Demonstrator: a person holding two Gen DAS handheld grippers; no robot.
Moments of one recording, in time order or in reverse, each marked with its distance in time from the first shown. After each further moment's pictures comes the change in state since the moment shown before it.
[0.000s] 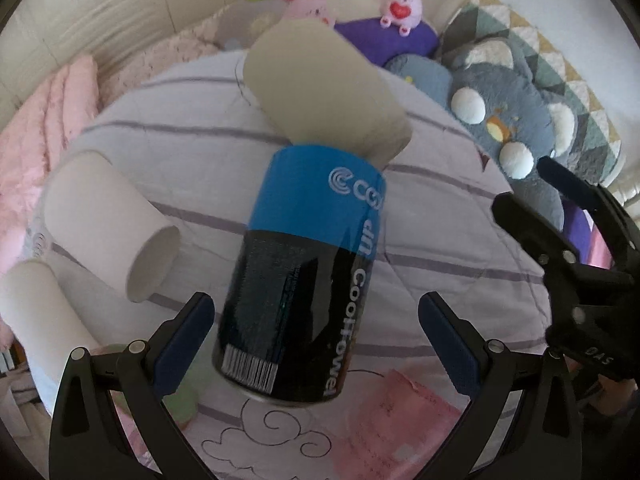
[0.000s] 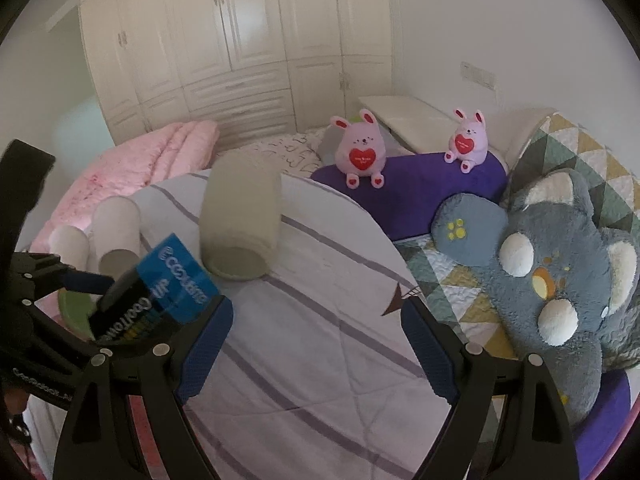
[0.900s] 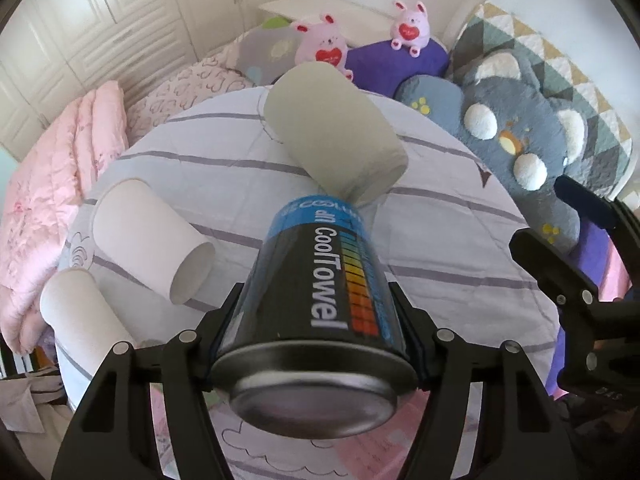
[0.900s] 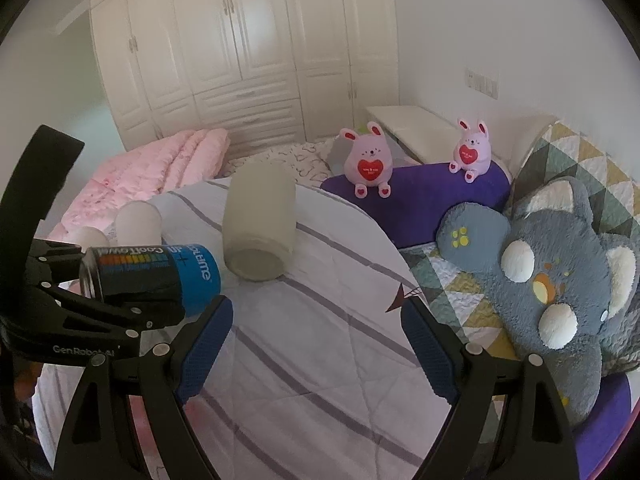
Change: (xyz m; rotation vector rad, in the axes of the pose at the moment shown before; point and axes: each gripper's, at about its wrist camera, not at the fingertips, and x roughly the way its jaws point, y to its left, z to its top) left arm -0.032 -0.005 -0.005 0.019 -0.106 0.111; right arm -0.026 0.007 -0.001 -0.010 -0.040 0.034
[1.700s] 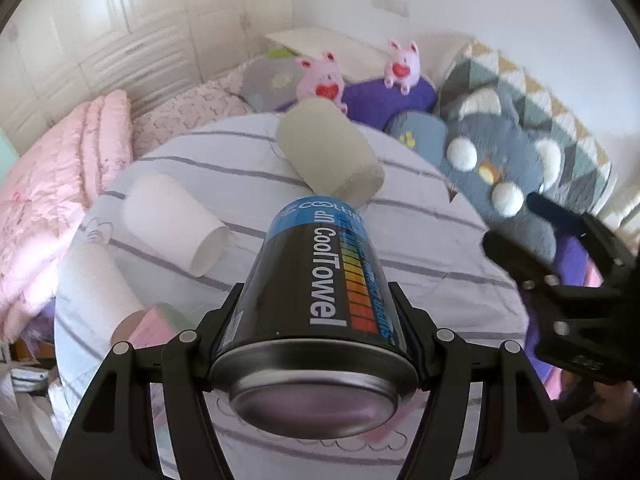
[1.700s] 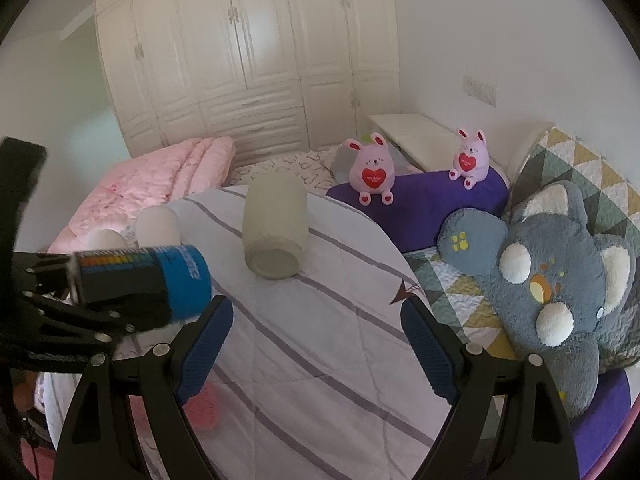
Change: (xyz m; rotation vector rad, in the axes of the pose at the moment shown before) left arm -0.052 0.004 -0.034 -0.060 -0.142 -0.053; right arm -0.026 0.008 -0.006 -0.004 -0.033 0.016
